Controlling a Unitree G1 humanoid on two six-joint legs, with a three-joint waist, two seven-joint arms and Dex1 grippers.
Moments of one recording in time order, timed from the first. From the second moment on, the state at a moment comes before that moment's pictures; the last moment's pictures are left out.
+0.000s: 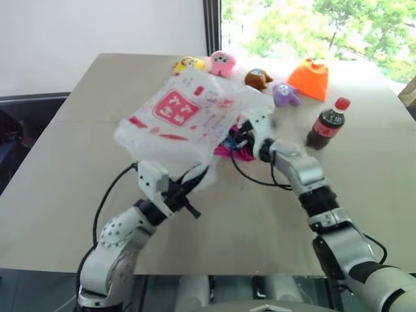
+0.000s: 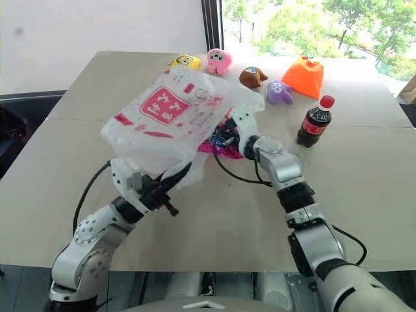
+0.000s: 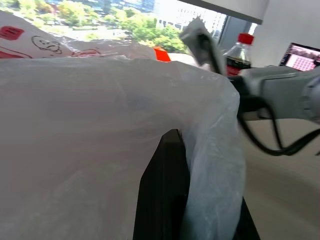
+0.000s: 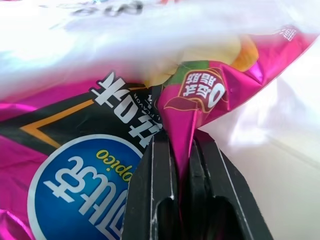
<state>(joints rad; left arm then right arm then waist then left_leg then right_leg) 0.14 0.41 0.07 -0.60 -0.59 0.36 -0.61 -0.80 -0.07 0.18 0.48 0.14 0.34 0.42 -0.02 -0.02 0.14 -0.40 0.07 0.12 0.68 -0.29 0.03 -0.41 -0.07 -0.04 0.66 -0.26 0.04</state>
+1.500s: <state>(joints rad) 0.20 0.32 0.19 -0.49 -0.51 0.24 -0.45 -1.03 -0.26 0.12 0.91 -0.09 -0.16 0.43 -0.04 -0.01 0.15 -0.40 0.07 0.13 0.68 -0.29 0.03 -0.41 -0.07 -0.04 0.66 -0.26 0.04</state>
